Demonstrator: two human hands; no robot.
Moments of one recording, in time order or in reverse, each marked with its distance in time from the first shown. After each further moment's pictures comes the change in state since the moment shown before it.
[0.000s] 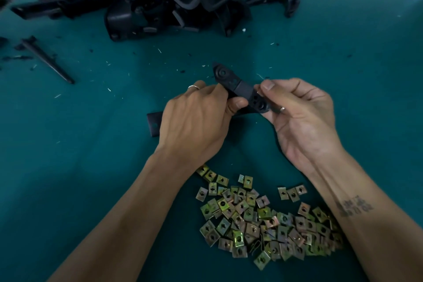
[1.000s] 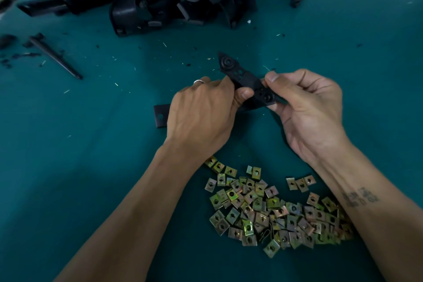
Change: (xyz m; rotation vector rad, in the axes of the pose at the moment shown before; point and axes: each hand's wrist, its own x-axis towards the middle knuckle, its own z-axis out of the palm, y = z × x) left_hand -0.001 0.002 -0.003 0.081 -0.033 -0.010; right_hand -0.002 0.005 0.003 -0.084 0.015 -0.066
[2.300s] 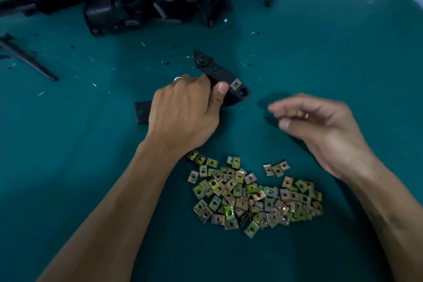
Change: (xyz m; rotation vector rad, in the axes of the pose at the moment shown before) left_hand 0.001 -0.003 0.006 -0.072 0.001 -0.038; right_hand -0.045 -0.034 -0.070 -0.526 -0.242 -0.011
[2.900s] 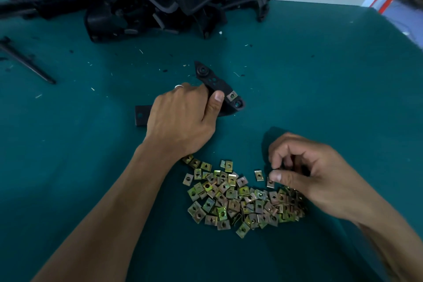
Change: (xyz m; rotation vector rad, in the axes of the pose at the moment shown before) left_hand -0.002 0.001 -0.002 -0.041 -0.023 0.014; right_hand -0.044 -0.006 -0.007 -0.473 -0.250 -0.024
